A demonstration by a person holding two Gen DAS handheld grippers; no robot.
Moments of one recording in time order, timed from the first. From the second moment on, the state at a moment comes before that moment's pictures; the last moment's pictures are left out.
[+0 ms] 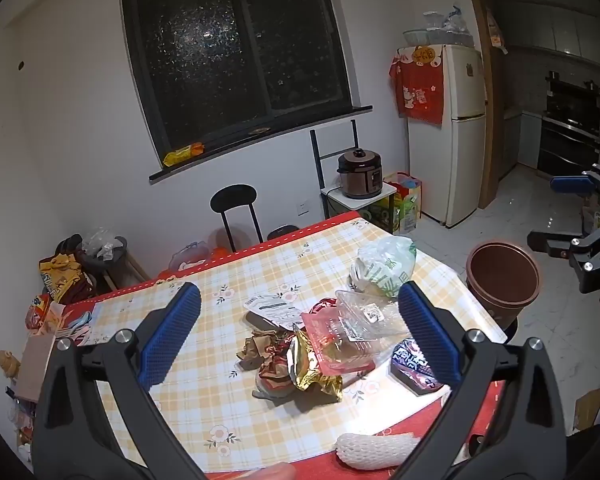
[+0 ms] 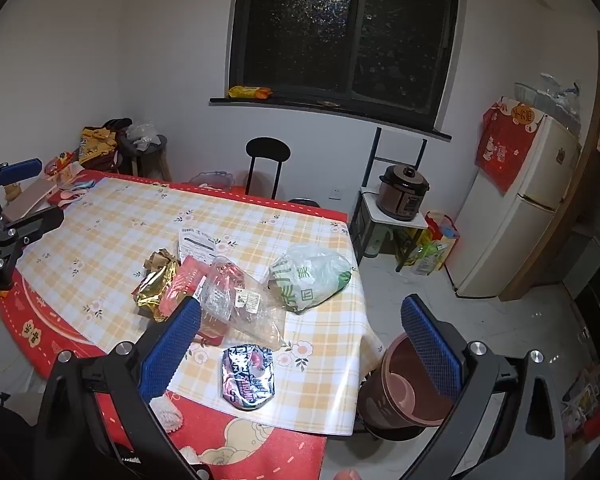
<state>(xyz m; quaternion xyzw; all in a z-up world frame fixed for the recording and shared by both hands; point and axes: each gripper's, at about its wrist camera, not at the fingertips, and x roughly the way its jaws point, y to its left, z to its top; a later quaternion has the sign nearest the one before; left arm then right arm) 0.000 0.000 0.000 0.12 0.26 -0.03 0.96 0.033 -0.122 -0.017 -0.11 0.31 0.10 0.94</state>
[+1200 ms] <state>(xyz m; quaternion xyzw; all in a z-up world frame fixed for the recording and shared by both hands) -0.001 0.000 0.004 0.12 0.26 -0.03 0.96 0.027 -0.125 -0.019 -0.11 0.31 0.10 0.94</state>
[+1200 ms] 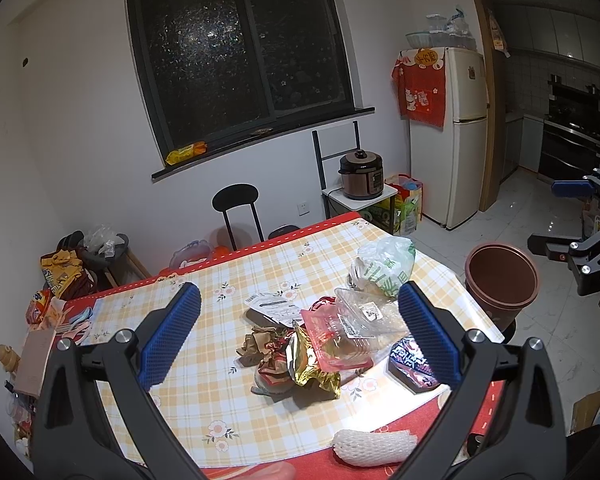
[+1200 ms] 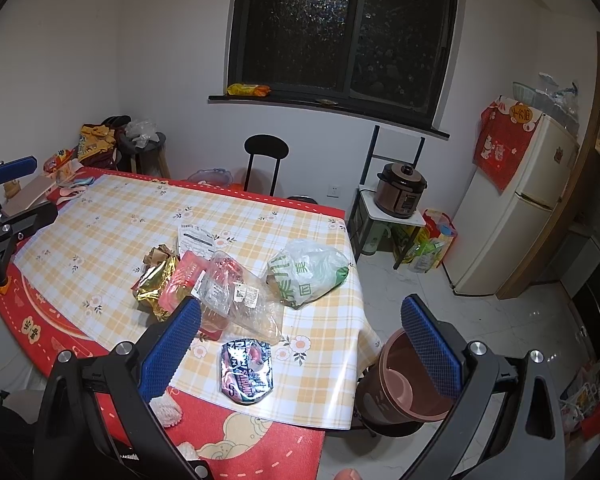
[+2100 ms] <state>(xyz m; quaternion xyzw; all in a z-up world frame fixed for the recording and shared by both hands) -0.009 -0.004 0.007 0.12 0.26 -0.03 0.96 0.028 -0.125 -0.020 -0.11 0.31 0.10 0.94</state>
